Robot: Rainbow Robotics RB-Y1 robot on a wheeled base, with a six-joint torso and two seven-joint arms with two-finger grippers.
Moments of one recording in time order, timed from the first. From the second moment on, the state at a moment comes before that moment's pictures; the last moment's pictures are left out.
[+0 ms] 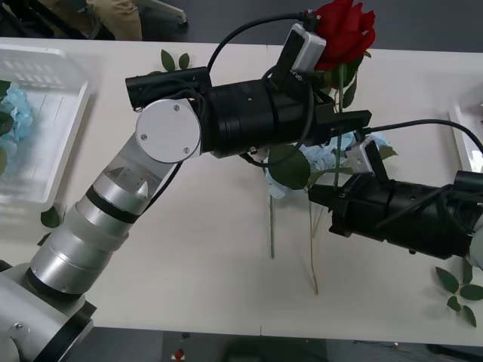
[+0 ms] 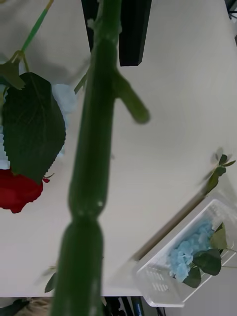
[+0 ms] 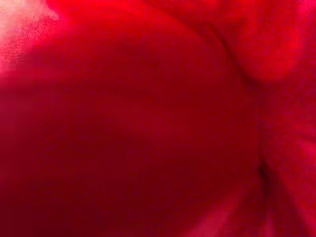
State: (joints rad) right arm 0.04 -0.71 0.19 -2.11 -1.31 0.77 2.02; left arm -0.62 0.22 -0.42 -1.67 1.34 0.71 -2.26
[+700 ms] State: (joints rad) right arm 0.25 -0.76 -0.09 -2.11 -1.43 0.77 2.02; left arm -0.61 0.34 -0.42 -1.67 1.57 0.64 -2.26
